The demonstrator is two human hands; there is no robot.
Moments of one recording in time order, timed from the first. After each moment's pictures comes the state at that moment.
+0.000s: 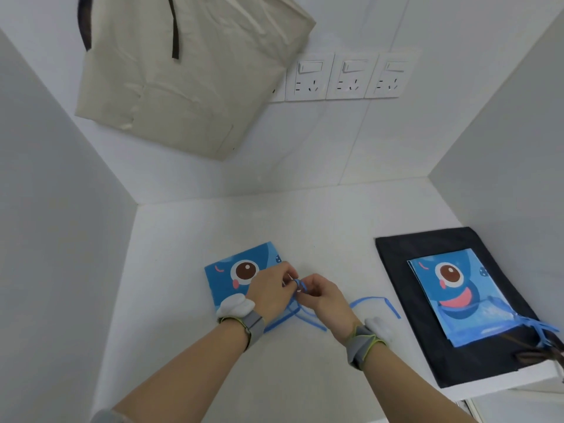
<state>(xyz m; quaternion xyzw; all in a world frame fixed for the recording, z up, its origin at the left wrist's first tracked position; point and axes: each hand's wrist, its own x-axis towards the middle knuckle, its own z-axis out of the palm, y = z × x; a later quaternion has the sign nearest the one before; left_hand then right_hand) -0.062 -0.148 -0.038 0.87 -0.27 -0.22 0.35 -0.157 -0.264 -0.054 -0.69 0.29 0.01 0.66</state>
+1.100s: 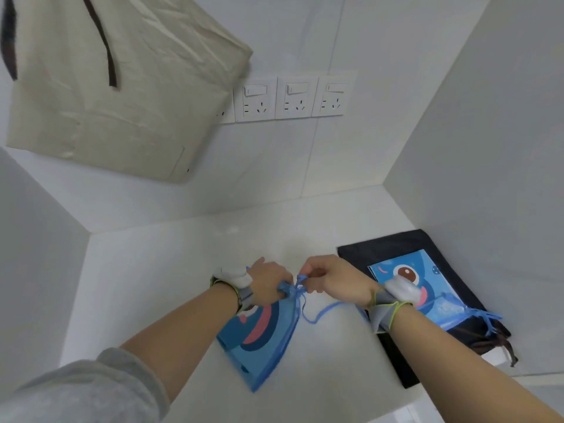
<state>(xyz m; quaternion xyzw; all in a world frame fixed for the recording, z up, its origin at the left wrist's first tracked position) -0.030 -0.229 -0.020 0.77 -0.58 -0.26 0.00 -0.163 -0.357 0.043 -0.81 0.22 0.12 0.54</state>
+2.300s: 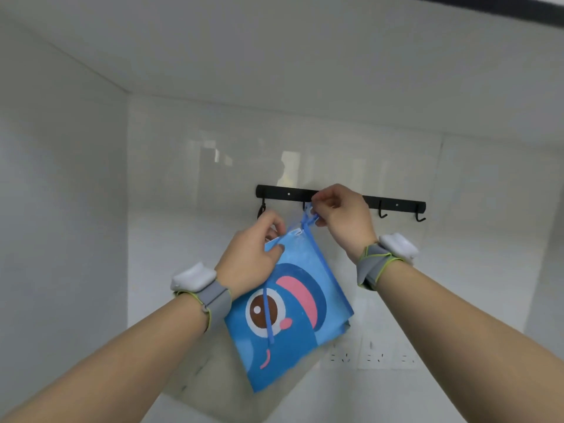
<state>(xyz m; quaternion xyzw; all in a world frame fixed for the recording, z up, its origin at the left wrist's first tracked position) 0.163 -0.130 0.391 0.76 -0.42 0.21 0.46 0.116 -0.307 0.445 -0.79 0.01 -0.46 0.41</state>
